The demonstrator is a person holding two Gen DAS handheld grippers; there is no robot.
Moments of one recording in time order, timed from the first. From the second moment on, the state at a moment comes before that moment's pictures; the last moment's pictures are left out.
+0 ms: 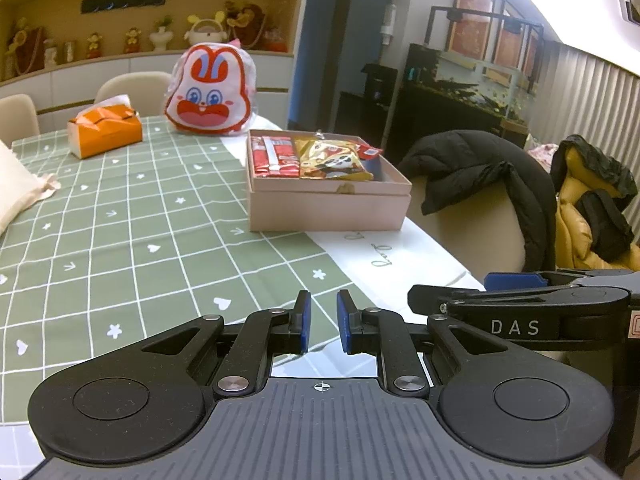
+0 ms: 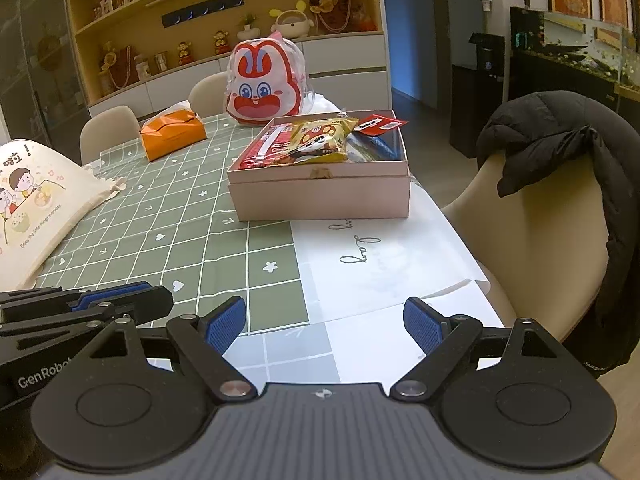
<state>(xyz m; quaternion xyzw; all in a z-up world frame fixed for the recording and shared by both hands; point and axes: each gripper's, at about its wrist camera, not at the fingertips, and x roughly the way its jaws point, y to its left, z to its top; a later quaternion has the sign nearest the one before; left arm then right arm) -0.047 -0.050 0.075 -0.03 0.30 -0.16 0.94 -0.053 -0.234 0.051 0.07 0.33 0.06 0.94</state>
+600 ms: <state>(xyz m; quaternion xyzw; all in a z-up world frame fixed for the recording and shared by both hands) -0.047 -0.050 0.075 -0.03 0.30 -0.16 0.94 -0.051 -0.233 0.050 0.07 0.33 0.06 0.94</state>
